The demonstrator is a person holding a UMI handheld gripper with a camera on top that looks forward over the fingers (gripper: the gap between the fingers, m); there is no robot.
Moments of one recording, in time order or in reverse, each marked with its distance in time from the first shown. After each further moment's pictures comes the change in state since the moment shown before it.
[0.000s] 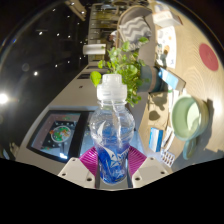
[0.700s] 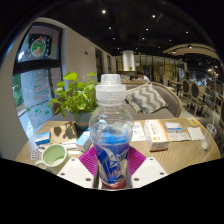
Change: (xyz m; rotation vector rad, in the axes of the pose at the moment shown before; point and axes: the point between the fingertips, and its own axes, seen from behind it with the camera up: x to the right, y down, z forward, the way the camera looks) arm 0.146 -0.254 -0.139 0.103 0.616 -1.304
